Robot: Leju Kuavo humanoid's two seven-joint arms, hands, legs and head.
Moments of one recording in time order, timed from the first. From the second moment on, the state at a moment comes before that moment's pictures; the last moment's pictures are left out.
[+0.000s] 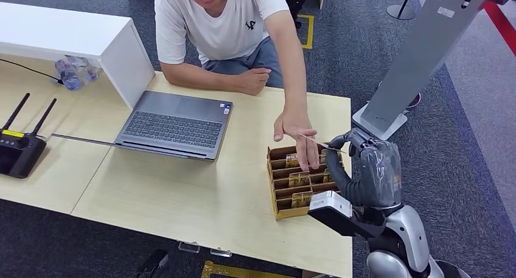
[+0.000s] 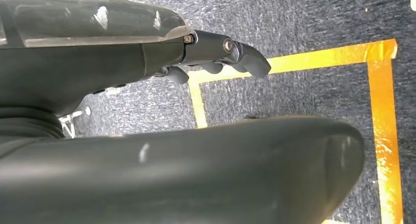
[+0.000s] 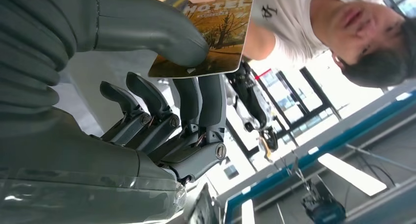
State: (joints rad) left arm -0.12 0.17 -1.18 -0.20 1.18 0.12 -0.07; right arm -0.35 -0.29 0.65 -1.75 0.77 -0.44 0.13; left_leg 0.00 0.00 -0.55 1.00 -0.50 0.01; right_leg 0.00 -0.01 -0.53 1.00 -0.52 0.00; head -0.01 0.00
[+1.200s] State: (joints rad) left arm -0.11 0.16 -1.18 -0.20 1.22 0.15 -0.06; right arm -0.34 -0.20 0.67 -1.50 -0.05 -0.31 0.01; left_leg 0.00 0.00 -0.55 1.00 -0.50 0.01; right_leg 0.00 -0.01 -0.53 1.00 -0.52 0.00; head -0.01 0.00
